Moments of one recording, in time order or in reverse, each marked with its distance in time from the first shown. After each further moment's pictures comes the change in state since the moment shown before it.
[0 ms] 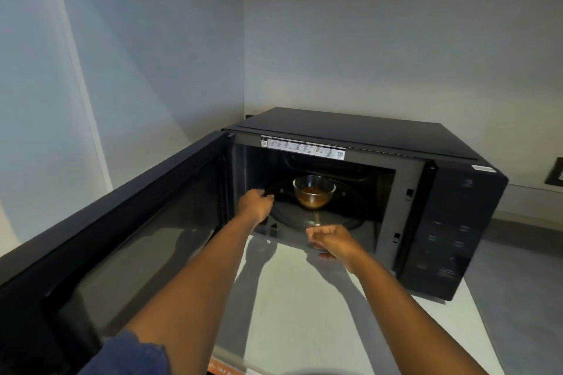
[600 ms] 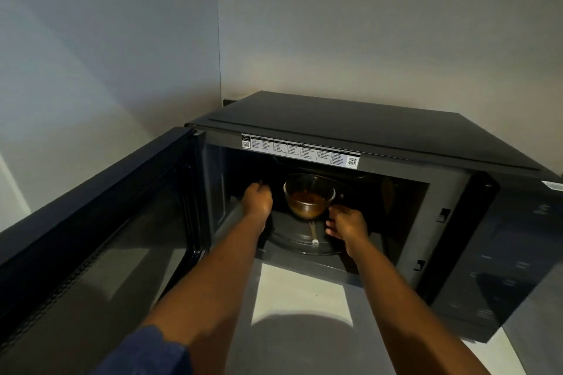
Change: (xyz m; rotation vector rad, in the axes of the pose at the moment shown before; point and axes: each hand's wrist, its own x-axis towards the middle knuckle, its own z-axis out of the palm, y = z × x) left_hand 0.116 0.003 0.068 -0.538 0.061 -0.131; right_hand 0.139 0.006 -0.025 0.291 0.374 0.035
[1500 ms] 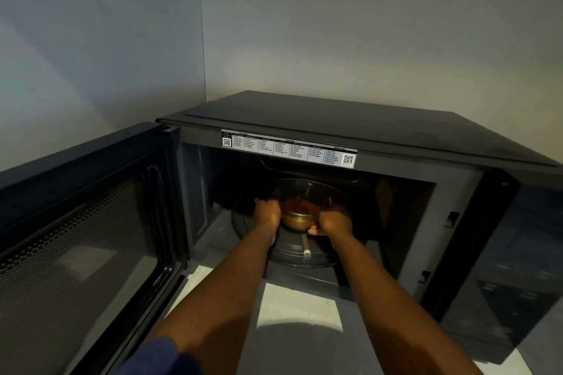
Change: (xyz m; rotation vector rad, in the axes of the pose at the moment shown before) left_hand 0.036 -0.036 0.055 -0.141 -0.151 -0.132; right_hand 0.043 -0.001 0.022 -0.126 -0.036 0.000
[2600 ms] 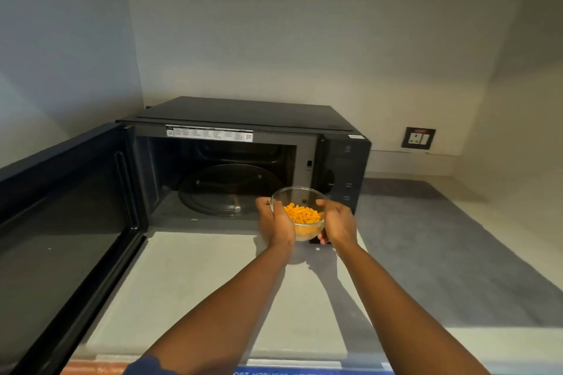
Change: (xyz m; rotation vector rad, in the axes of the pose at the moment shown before) left_hand -0.272 -0.039 0.056 0.003 0.033 0.294; right_hand -0.223 0.025 -0.160 -0.071 0.354 -0.133
